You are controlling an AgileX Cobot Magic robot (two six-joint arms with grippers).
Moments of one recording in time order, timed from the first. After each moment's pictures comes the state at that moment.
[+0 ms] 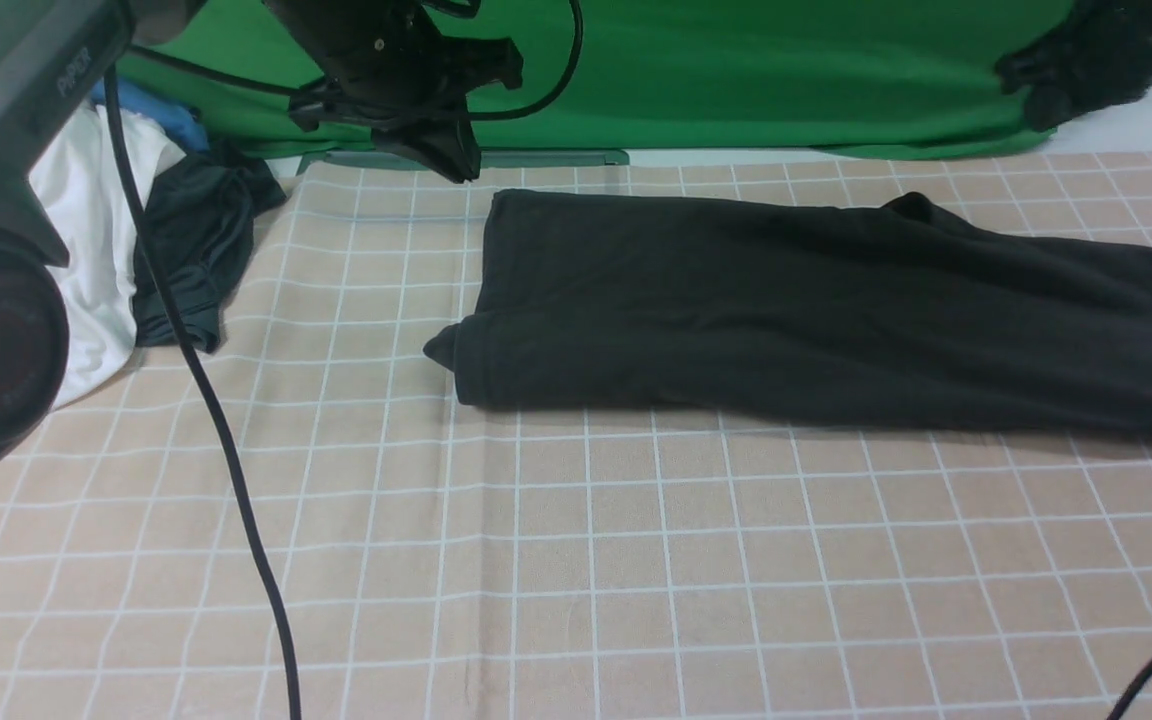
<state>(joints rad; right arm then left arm) -0.08 2.13 -2.08 0.17 1.11 -0.24 -0.22 2.21 -2.21 -0.26 1.21 -0.05</state>
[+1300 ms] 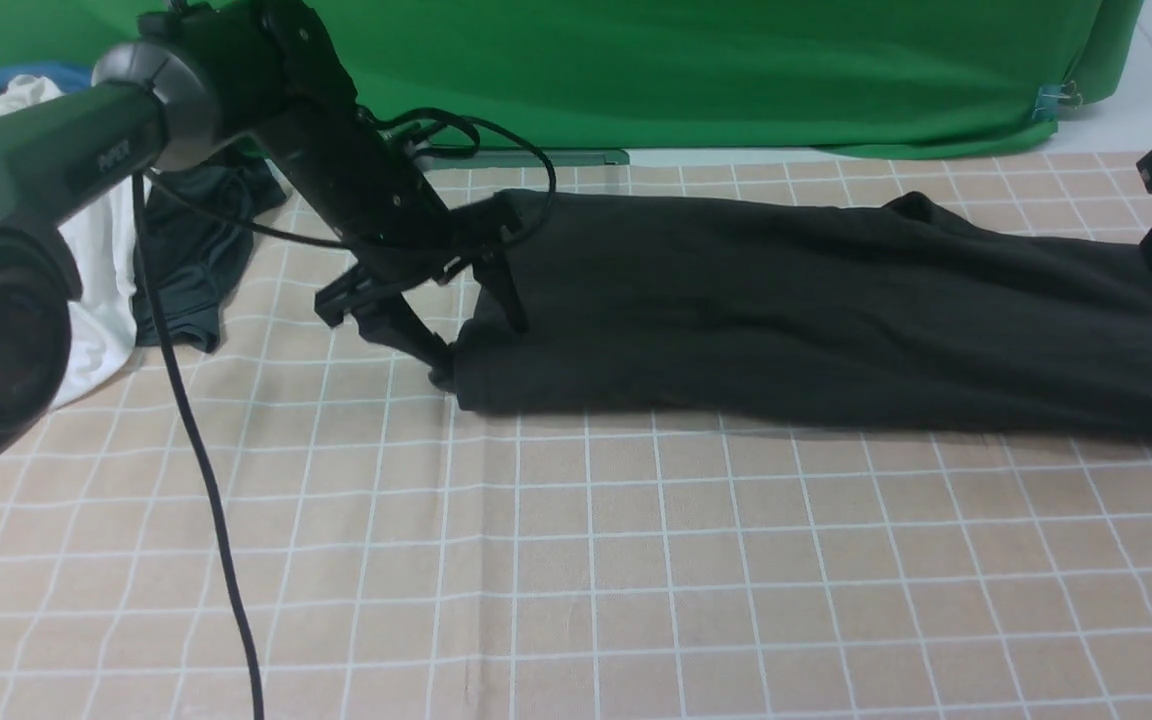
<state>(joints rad) -0.19 1.85 -1.60 0.29 1.16 -0.26 -0.20 2.22 -1.84 -0.47 1.20 -0.15</state>
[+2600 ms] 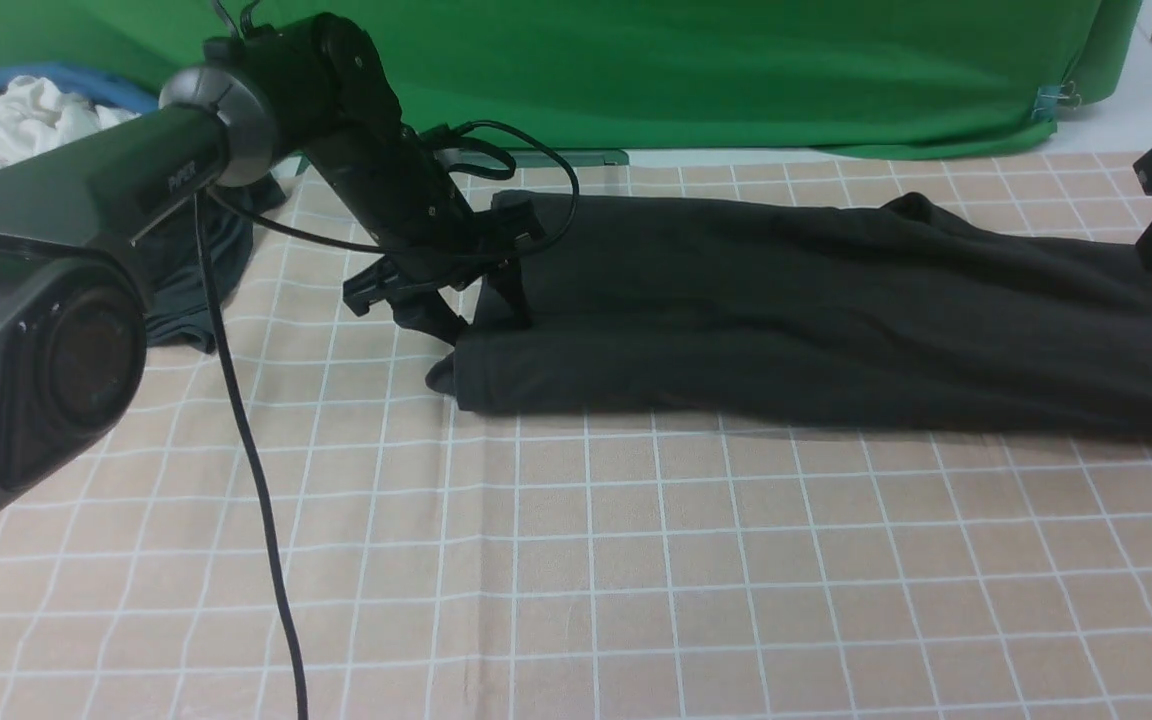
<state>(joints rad) -0.19 1.85 -1.60 0.29 1.16 -0.28 -0.22 2.35 -2.01 -0.38 1.12 -0.19</state>
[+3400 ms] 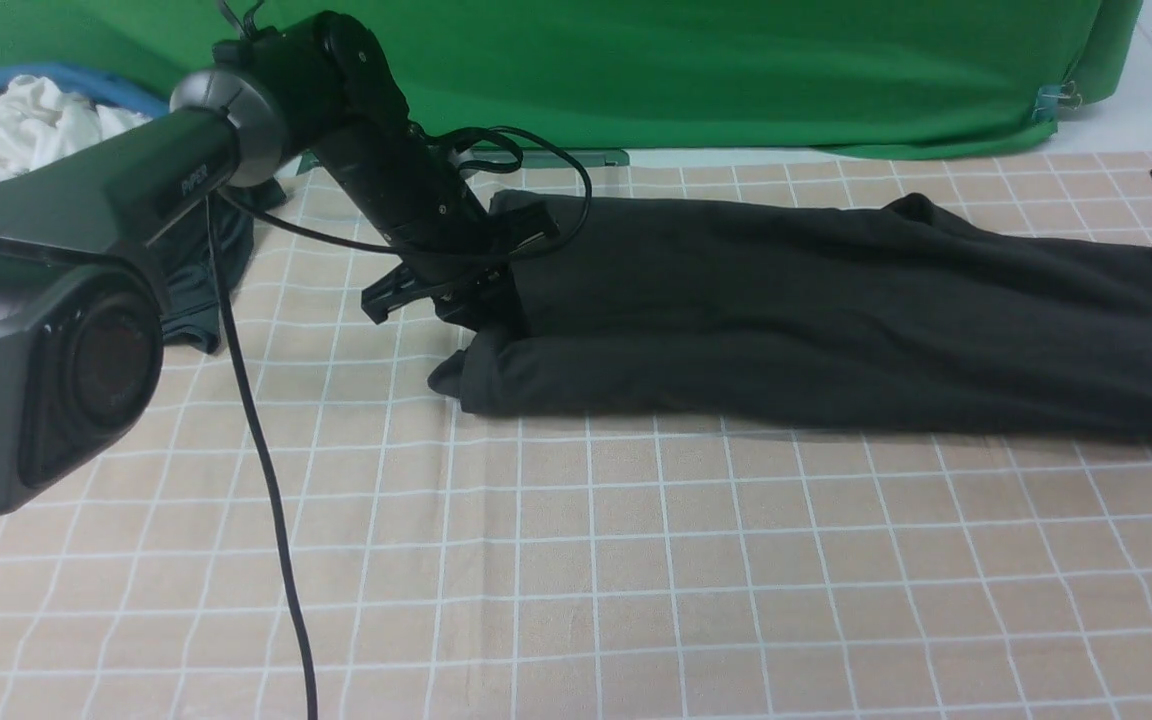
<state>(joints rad) -0.23 1.85 -1.60 0.28 1.20 -0.32 -0.22 2.38 -2.07 -0.46 1.20 -0.17</state>
